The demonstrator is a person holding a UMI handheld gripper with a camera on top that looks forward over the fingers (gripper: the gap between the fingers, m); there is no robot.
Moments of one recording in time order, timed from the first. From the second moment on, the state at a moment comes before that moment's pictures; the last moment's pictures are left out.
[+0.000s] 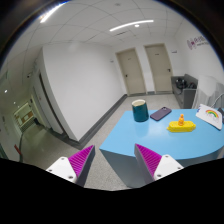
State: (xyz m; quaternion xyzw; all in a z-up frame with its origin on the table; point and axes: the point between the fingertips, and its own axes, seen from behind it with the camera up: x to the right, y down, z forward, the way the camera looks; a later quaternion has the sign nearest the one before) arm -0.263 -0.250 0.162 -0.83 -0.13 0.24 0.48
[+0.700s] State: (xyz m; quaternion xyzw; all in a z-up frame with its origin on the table) arm -0.155 -0.145 0.114 -0.85 -0.06 0.16 0.50
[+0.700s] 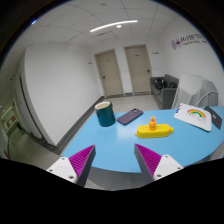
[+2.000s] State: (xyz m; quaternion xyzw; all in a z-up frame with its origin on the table) arm 0.120 0.034 0.040 -0.90 0.05 -0.04 0.43
